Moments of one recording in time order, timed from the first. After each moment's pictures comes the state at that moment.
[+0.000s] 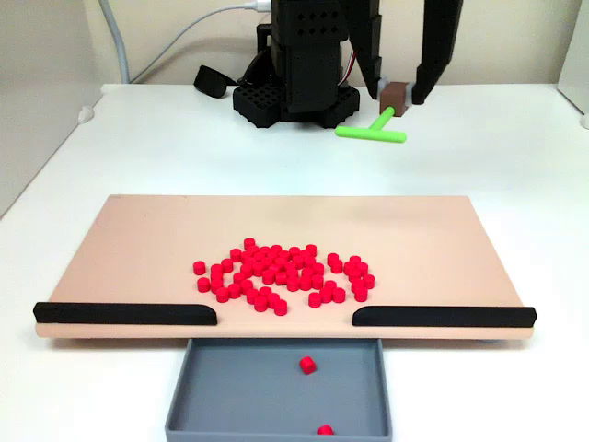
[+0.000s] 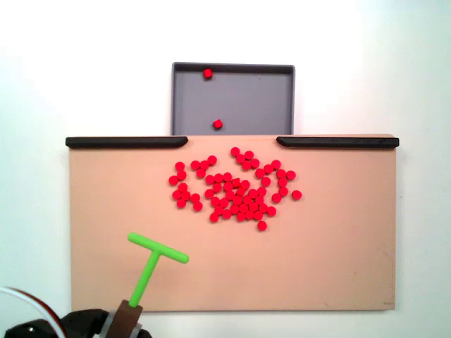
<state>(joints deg) -15.5 94.8 89.0 93.3 -46.2</state>
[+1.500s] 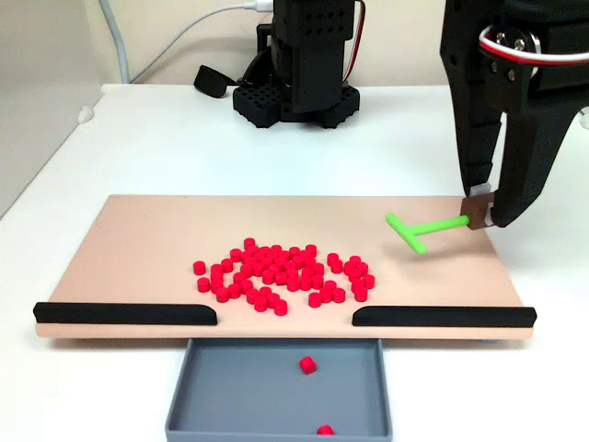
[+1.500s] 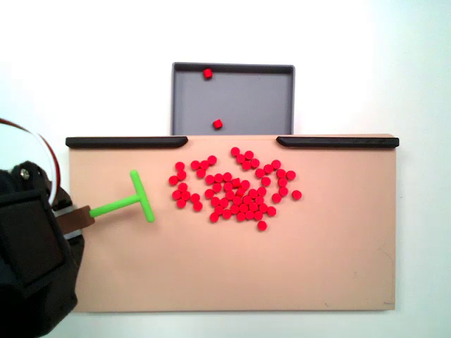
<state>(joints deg) -20.9 58.9 53.7 94.0 4.1</state>
